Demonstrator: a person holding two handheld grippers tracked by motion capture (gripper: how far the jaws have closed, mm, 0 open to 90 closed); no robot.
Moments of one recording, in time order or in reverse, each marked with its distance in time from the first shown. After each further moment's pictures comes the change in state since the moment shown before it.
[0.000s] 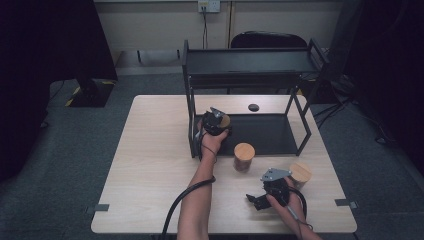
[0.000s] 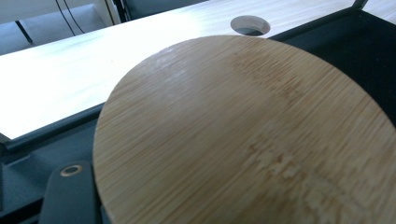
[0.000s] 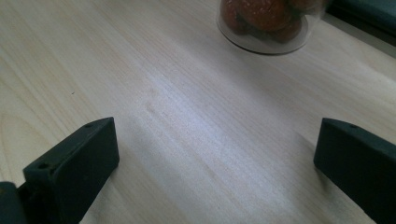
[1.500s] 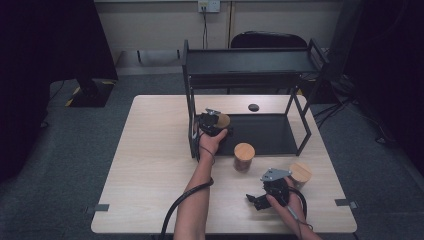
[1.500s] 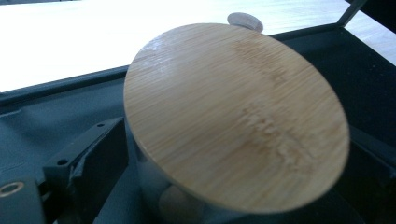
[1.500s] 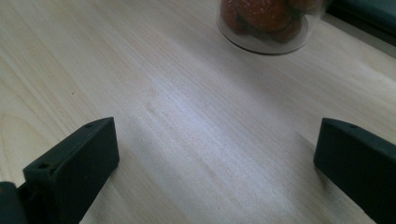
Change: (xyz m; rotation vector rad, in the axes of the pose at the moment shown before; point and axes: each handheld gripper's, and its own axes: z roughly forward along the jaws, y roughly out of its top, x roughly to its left) left arm 0.001 0.001 -0.019 0.029 -0.049 -0.164; right arm 0.000 0.000 0.000 0.000 0.000 0.000
